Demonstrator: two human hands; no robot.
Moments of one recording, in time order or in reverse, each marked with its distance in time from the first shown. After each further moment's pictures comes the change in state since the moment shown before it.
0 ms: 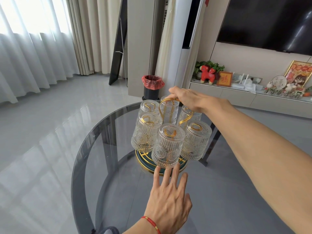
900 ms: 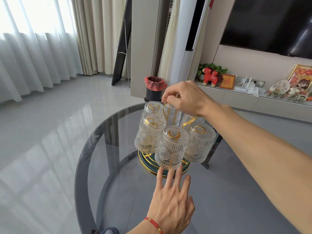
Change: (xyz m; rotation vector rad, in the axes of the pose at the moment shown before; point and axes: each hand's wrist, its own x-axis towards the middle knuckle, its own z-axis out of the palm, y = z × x) left_hand 0.000 0.001 -0.002 -0.004 -0.029 -0.001; right_hand -0.016 -0.020 0.007 -0.200 0.296 -0.491
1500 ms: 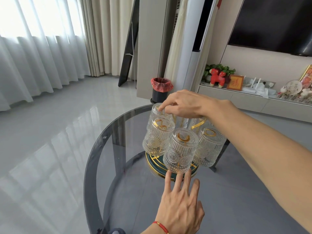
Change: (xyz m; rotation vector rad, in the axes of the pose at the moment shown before) left_hand 0.002 0.000 -0.005 0.009 -0.071 0.003; right_hand 0.022 -0.016 0.008 -0.175 -0.391 0.084
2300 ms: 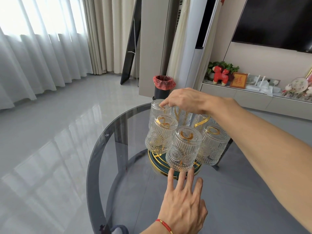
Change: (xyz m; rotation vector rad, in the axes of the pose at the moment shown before) left_hand 0.000 0.001 0.007 -0.028 0.033 -0.003; right_hand 0.012 0.010 0.005 0.062 -0.041 -0.037
